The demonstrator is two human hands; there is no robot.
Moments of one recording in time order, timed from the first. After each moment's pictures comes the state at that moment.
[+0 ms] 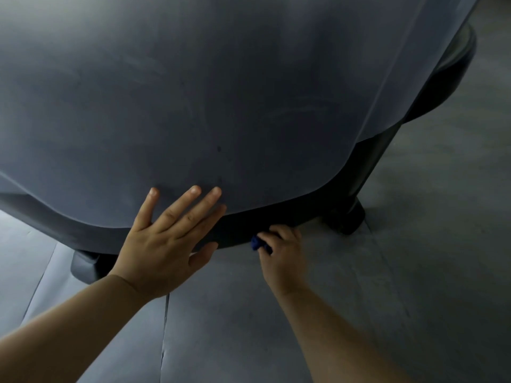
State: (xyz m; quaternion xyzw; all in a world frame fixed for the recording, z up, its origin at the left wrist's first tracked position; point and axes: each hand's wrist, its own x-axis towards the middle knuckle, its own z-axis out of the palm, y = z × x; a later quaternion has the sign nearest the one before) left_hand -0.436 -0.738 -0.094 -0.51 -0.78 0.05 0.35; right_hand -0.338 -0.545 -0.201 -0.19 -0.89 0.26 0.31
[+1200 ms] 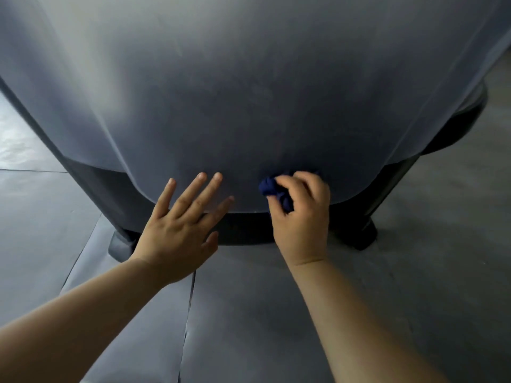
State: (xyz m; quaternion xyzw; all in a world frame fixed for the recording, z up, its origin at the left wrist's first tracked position) left_hand -0.432 -0.797 -0.070 -0.44 -0.85 0.06 0.28; right_hand -0.354 -0.595 -0.060 -0.11 -0.83 0.24 0.49
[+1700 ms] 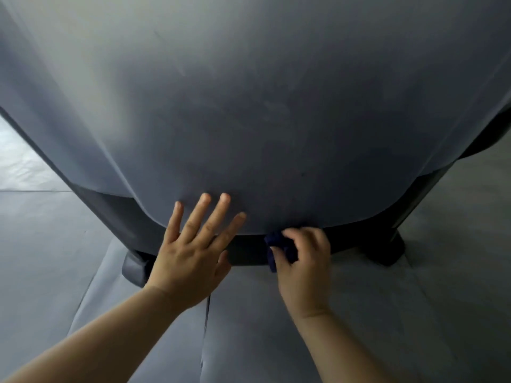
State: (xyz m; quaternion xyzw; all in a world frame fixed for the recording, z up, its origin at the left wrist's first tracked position) left_hand -0.444 -0.792 -0.090 -0.42 -0.86 0.04 0.29; right_hand -0.356 -0.613 -0.128 -0.15 -0.84 0.30 0.43
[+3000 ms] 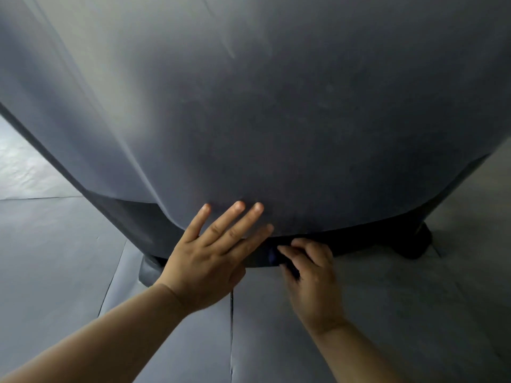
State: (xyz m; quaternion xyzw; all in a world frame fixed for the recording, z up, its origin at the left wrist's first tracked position) left_hand -0.478 -0.820 -0.089 -0.53 -0.78 0.06 0.33; right_hand -0.370 -0.641 -0.168 -0.10 -0.89 0.22 0.39
